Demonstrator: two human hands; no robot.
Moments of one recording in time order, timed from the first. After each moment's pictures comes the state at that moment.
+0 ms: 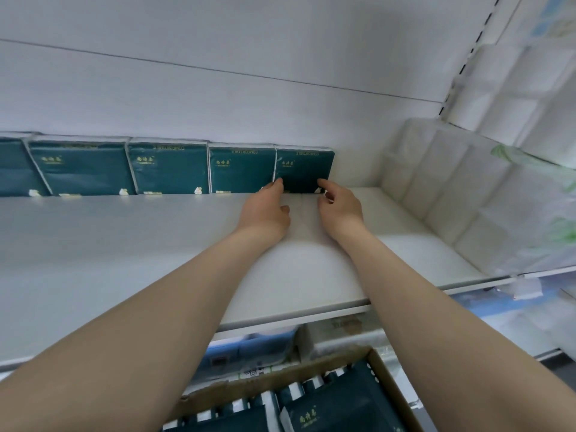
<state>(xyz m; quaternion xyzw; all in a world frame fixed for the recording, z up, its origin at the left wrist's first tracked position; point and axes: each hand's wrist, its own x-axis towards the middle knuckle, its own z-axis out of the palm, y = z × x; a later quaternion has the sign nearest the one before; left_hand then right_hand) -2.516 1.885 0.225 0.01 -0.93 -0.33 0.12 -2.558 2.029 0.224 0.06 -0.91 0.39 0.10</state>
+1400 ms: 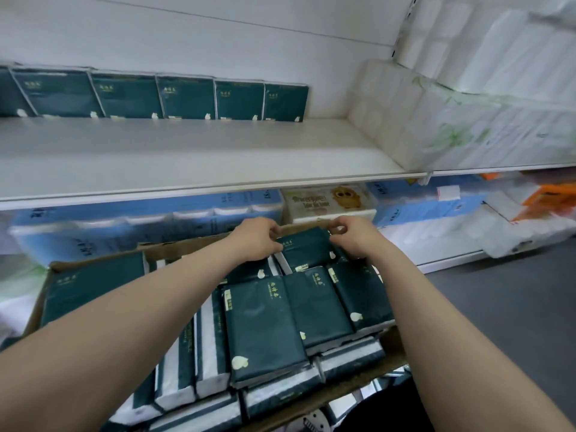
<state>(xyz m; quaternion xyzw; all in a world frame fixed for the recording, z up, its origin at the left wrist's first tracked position) -2.280 1.907 0.178 -0.05 -0.94 -0.29 -0.14 -2.298 2.122 0.204 -0.01 -0.96 0.25 -0.14</state>
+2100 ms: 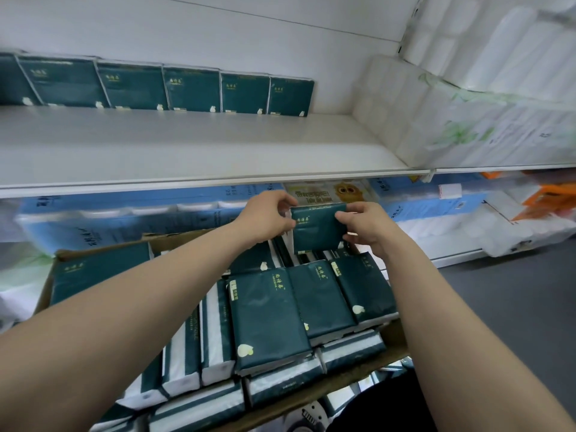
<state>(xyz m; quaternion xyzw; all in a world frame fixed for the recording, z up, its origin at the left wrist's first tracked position) -2.271 1.915 0.207 -0.04 -0.88 -0.48 -0.05 -2.296 2.121 0.215 -0.13 -0.83 0.53 -0.11</state>
